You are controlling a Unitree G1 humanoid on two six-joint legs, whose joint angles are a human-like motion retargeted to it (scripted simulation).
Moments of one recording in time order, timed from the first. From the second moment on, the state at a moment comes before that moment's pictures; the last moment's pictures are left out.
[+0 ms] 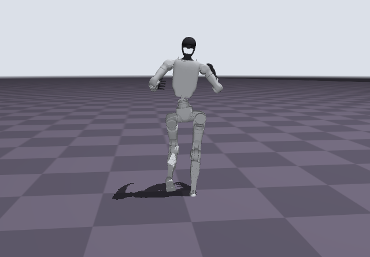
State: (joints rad) left arm 0.36 0.53 -0.03 -0.18 -0.51 -0.51 -0.25; right arm 0.10 -0.72 -0.18 -0.40 0.50 -0.68 -0.04; waist 0.04 0.27 0.17; left_leg -0.47 0.07 -0.15 1.40 -0.12 -0.26; right_leg 0.01 0.27 0.02 0.33 -0.24 0.05
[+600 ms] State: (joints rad) left arm -0.24 1.26 -0.22 -0.72 -0.64 -0.74 -0.15; right arm -0.33 -1.32 -0.10 -0.84 0.72 -0.86 -0.05; waist -0.03 0.26 -0.04; left_leg -0.26 0.11 -0.07 0.81 -0.54 -0.11; right_leg 0.14 0.24 0.00 -0.03 -0.05 0.12
